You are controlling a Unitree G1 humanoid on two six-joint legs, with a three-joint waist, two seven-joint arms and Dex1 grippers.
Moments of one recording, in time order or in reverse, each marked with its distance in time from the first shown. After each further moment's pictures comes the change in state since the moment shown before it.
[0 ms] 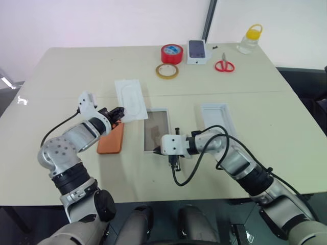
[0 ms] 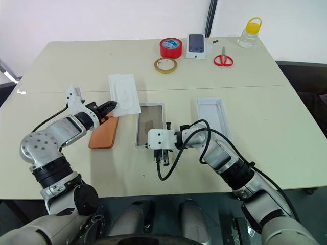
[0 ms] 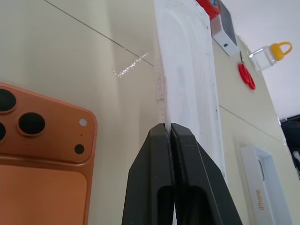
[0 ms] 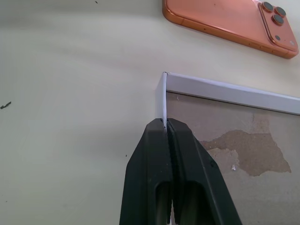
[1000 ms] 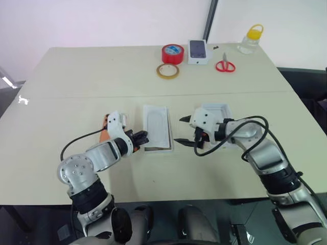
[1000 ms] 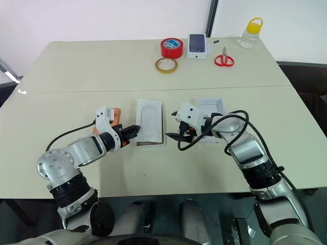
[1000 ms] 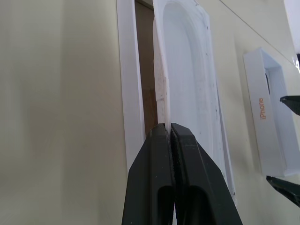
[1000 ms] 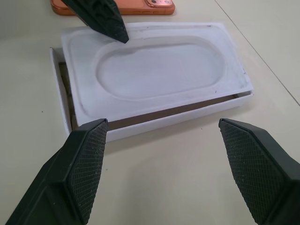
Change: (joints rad) left arm 0.156 -0.208 -0.108 -0.255 -0.043 0.251 0.145; right arm 0.066 -0.096 -0.305 -0.079 0.152 0.192 -0.038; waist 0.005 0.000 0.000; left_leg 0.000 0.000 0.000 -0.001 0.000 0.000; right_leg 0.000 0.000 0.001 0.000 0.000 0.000
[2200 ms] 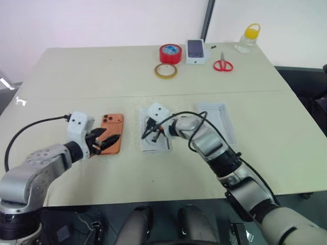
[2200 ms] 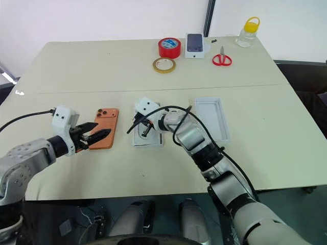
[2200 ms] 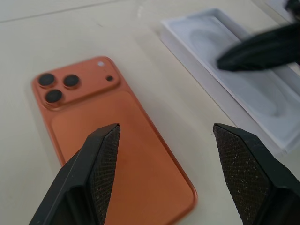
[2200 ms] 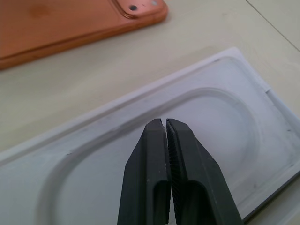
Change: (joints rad) left arm 0.408 0.807 -0.281 -0.036 0.210 -0.701 -0.757; right arm -0.289 0.434 0.202 0.349 -0.171 0.291 -0.320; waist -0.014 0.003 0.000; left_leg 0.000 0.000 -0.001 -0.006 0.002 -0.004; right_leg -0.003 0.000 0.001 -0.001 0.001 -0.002
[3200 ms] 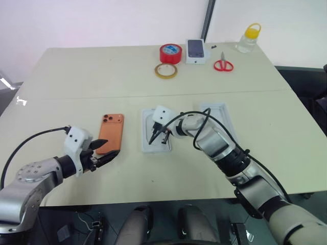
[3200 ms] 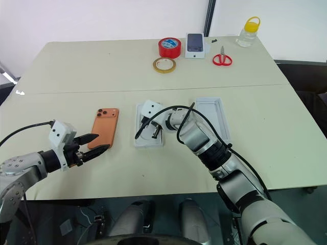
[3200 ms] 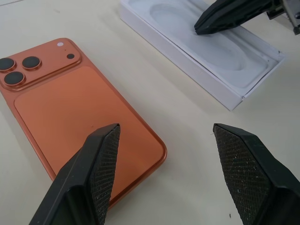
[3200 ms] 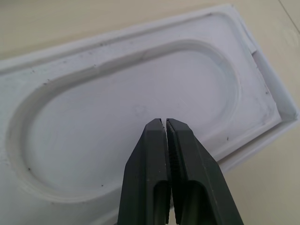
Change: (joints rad) left arm 0.148 0.039 -0.001 -0.009 0.056 -0.185 -0.152; right arm 0.003 -0.125 0.073 -0.151 -0.090 0.098 0.109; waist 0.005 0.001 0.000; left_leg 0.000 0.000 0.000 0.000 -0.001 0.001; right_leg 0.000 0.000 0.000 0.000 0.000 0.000
